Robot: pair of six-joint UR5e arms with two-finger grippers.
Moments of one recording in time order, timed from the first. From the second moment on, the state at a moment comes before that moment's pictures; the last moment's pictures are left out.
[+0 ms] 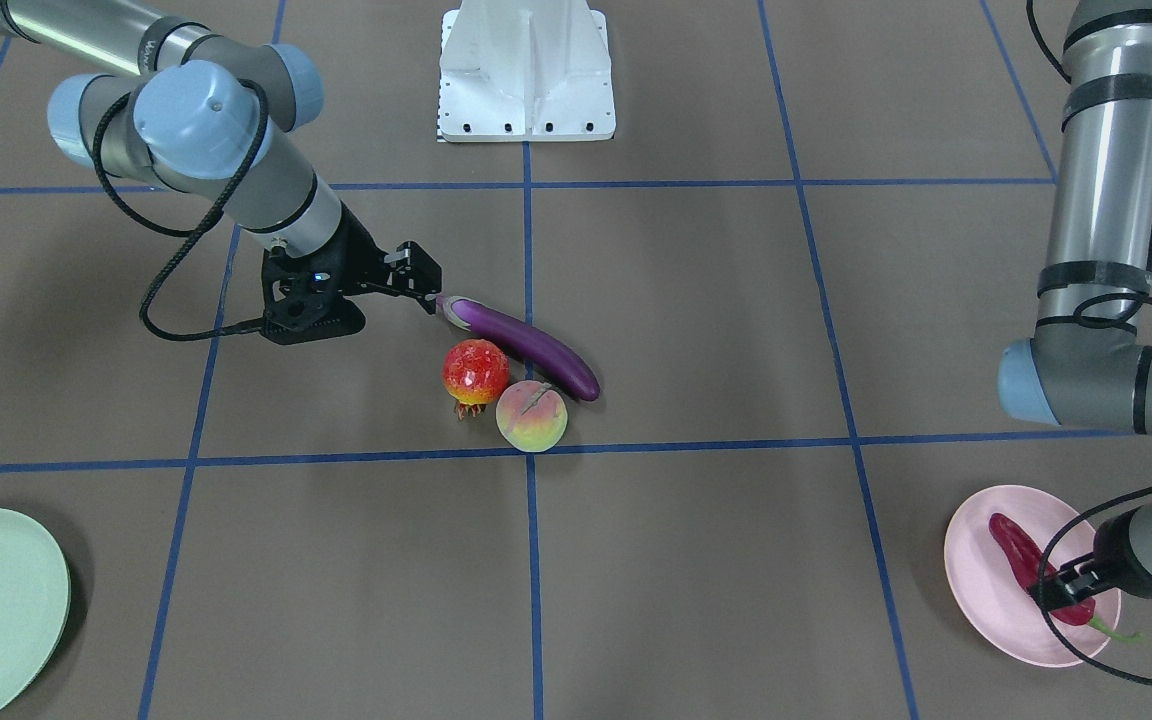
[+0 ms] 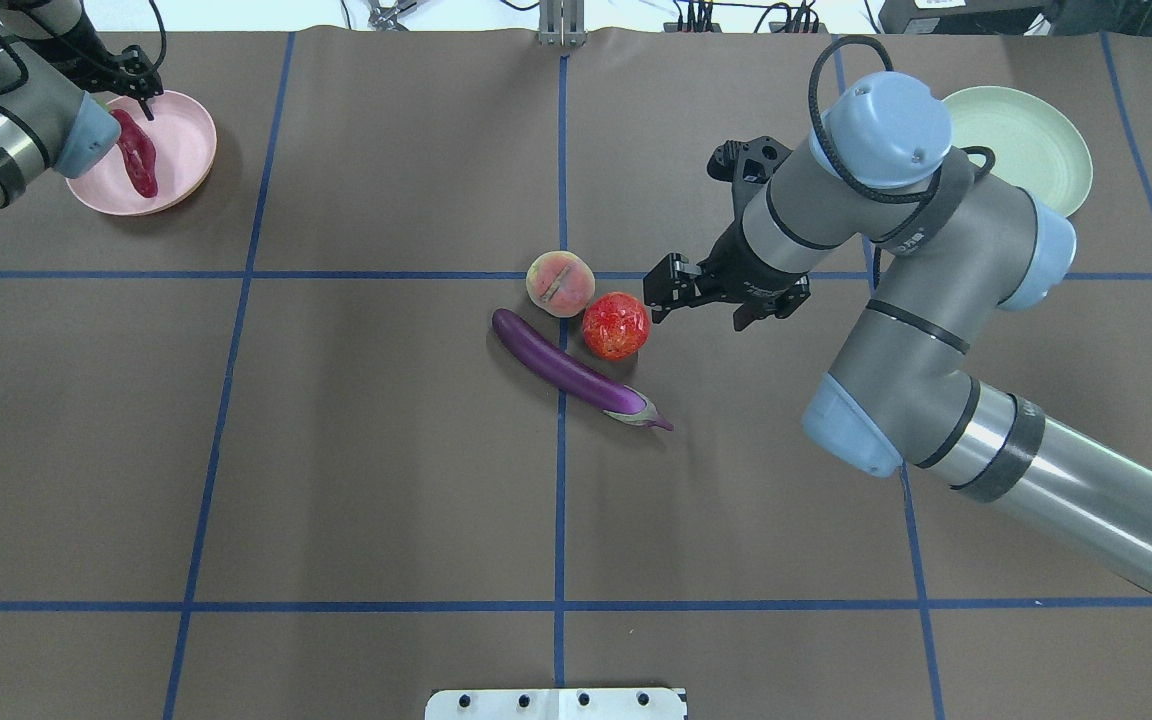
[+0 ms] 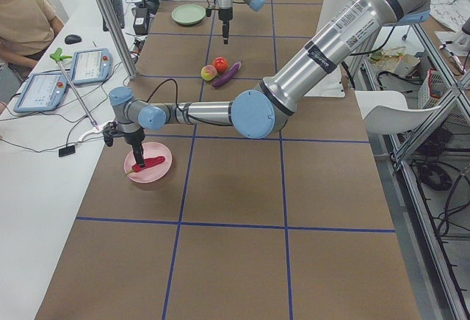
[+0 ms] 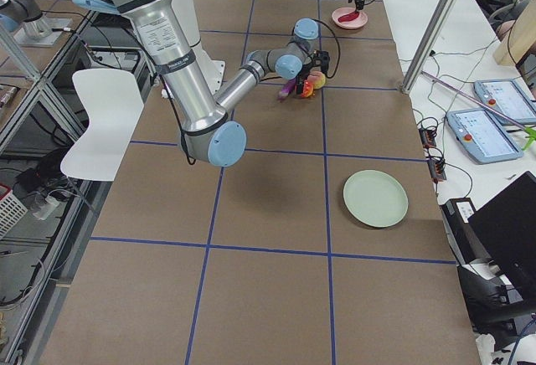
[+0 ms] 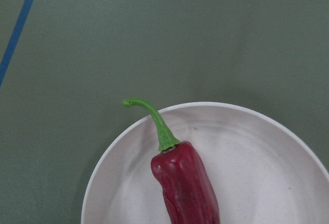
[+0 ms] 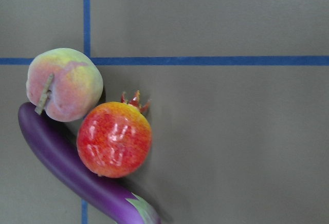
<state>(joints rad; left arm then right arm) -1.17 -2.38 -0.73 -1.91 -2.12 -0.86 0.70 -1.00 1.68 -1.36 2.12 1.16</state>
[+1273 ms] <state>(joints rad) -1.17 -2.38 -0.80 -1.90 -2.13 -0.88 0.60 -0.93 1.49 -1.11 1.89 1.25</state>
